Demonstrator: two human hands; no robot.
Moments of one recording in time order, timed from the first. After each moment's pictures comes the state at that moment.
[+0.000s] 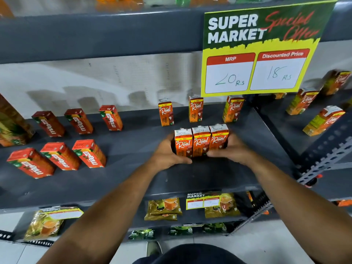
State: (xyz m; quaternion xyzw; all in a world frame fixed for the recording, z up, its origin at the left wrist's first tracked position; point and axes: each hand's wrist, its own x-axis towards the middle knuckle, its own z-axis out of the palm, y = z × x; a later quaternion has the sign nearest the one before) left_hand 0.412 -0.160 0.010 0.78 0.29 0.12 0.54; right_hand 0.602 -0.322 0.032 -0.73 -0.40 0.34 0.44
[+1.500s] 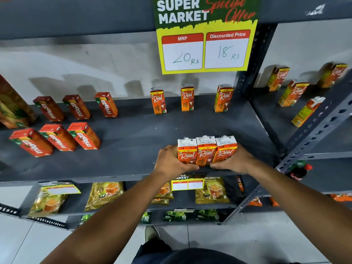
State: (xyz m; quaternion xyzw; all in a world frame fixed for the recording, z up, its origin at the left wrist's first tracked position) left_hand 0.405 -0.269 0.010 0.80 0.39 0.15 0.43; right_hand 0.594 -0.400 0.020 -0.80 -0.41 0.29 0.33
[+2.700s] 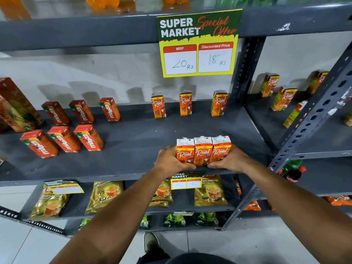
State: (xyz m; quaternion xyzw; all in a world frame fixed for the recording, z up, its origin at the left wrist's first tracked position) left_hand 0.402 -0.271 0.016 0.80 0.37 0.13 0.45; right_hand 0.589 -0.405 0.025 -0.80 -0.40 0.31 0.32
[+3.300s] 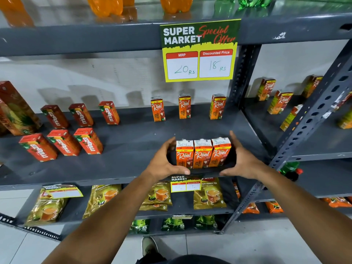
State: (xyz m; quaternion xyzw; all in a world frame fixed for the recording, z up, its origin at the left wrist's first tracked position) left_hand 0.372 -0.253 0.016 0.78 0.29 0.14 0.54; right_hand 0.600 -0.437 0.033 -0.81 -0.45 0.27 0.27
